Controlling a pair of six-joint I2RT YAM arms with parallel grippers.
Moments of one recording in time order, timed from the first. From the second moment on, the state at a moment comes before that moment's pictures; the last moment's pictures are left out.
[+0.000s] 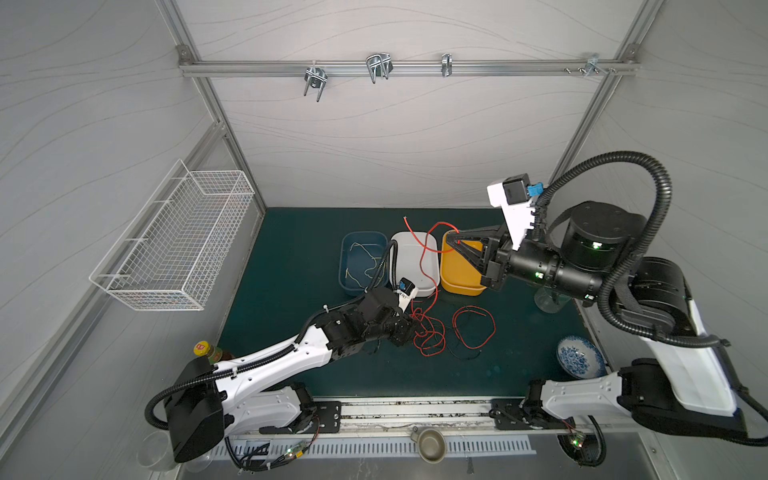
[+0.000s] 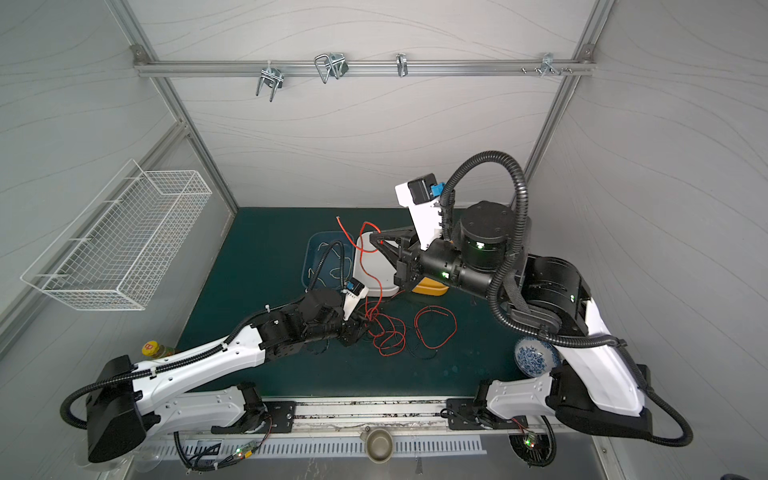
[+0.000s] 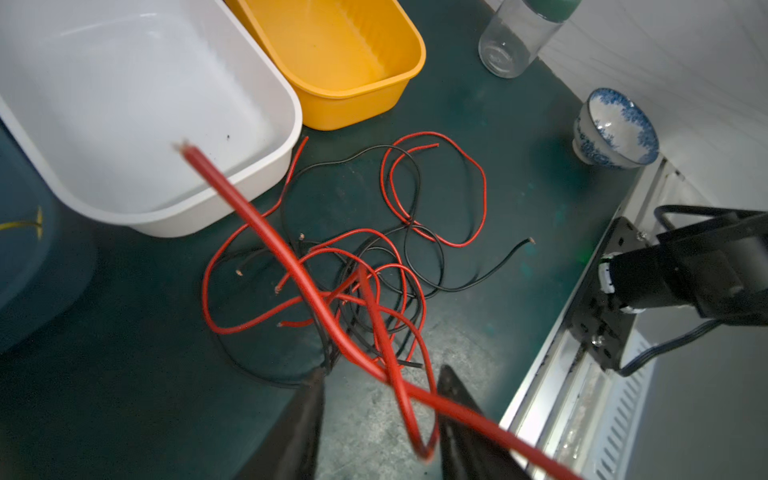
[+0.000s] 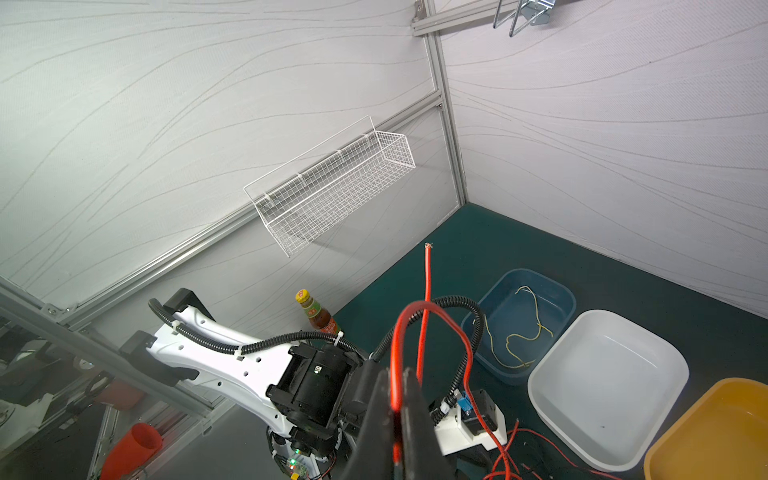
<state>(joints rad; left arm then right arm) -0.92 1.14 0.75 -0.32 0.07 -0.32 1.16 1.23 2.02 -0.95 0.07 0.32</state>
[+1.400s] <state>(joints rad) -0.90 0.87 0.81 -0.66 -0.20 -0.27 1.14 0.96 1.90 -1.20 0.57 0.29</state>
